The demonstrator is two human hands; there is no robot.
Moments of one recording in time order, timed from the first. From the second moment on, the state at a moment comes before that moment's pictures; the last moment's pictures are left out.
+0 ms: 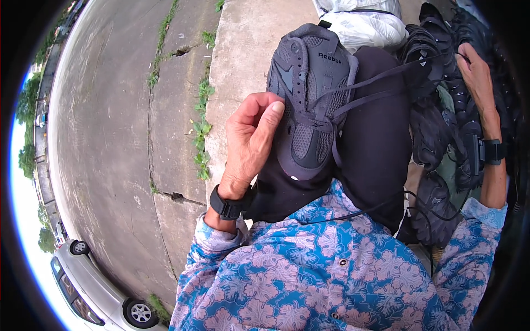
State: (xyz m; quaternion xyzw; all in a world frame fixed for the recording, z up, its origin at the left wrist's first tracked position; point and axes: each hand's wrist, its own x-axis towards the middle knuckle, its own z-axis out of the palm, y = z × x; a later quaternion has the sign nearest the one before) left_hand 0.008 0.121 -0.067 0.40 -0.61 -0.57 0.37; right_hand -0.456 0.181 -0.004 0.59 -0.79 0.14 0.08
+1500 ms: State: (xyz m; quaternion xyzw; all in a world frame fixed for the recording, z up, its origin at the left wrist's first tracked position) left_hand -0.032 0.112 -0.027 0.30 -0.82 -0.45 0.22; right_hand -0.224 0.182 -0.028 0.78 -0.54 0.31 -0.09
